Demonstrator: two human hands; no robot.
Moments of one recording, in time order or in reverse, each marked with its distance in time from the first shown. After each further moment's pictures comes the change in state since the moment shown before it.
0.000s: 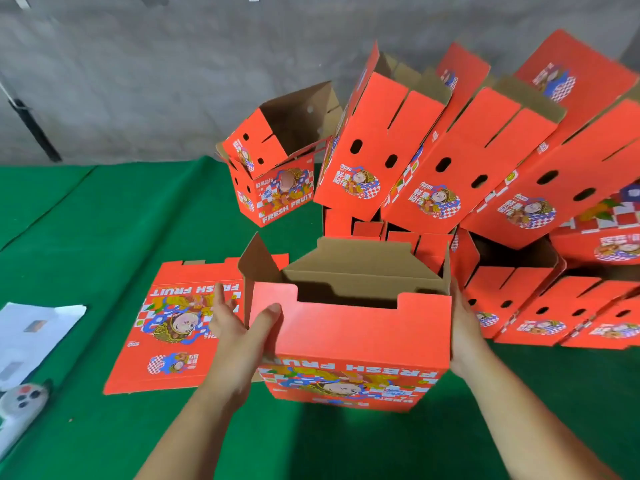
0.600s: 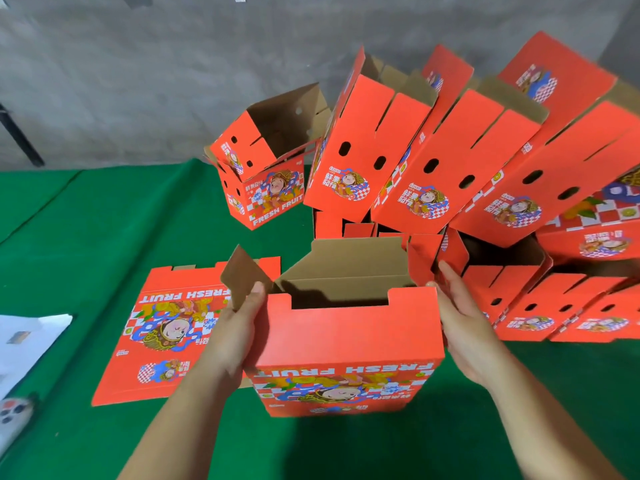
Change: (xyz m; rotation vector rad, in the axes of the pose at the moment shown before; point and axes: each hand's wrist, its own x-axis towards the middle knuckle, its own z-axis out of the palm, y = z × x) left_hand 0.019 0.024 0.010 -0.013 -0.082 -0.263; right_hand -0.006 -0.008 -0.027 -0.079 -0.296 -0.177
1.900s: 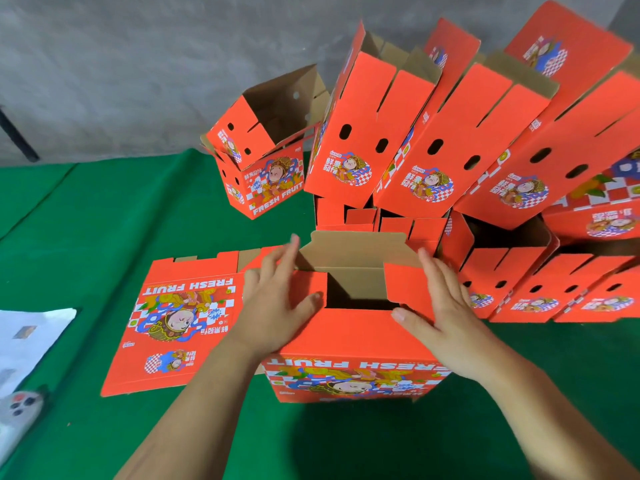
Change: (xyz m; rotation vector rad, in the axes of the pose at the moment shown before) left_hand 0.016 0.003 0.024 0.951 -0.064 0.722; right_hand -0.024 0.007 0.005 -0.923 -0.149 -0.329
